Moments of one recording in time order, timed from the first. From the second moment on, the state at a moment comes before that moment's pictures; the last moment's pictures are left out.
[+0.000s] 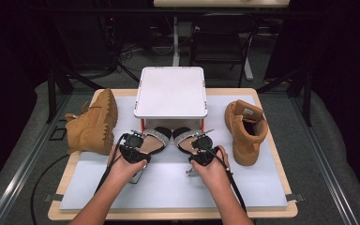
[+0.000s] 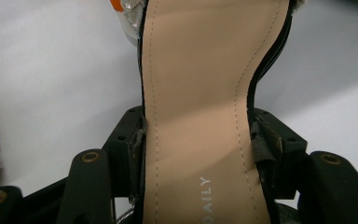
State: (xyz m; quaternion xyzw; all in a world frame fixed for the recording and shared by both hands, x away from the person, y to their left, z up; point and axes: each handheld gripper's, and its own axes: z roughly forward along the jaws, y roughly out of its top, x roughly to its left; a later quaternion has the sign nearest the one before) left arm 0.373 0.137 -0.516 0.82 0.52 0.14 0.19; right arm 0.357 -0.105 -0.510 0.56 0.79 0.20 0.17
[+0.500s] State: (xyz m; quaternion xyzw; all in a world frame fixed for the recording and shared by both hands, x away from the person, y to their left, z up) left arm 0.374 0.142 -0.521 0.82 0.53 0.11 0.21; right arm 0.353 -0.107 -0.518 0.56 0.79 0.21 0.16
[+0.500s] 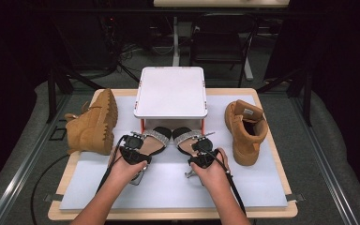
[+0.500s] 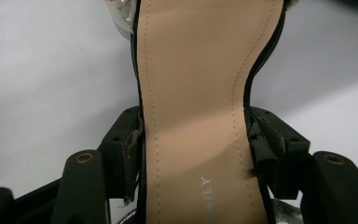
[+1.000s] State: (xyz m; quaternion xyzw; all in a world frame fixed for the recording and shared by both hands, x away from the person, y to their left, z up) left arm 0.366 0.152 -0.498 0.82 0.52 0.09 0.23; right arm 0.337 -0.114 -0.492 0.54 0.79 0.25 0.18
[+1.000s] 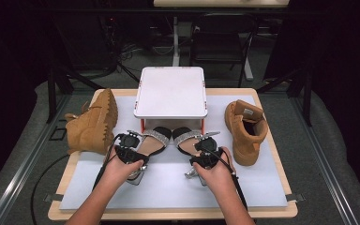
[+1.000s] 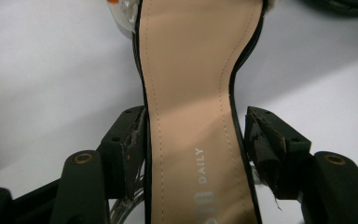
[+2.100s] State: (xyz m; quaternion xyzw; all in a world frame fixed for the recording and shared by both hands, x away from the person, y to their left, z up) left arm 0.297 0.227 -0.474 0.81 0.48 0.11 0.31; right arm 0.272 -0.154 -0.469 0.50 0.79 0.31 0.18
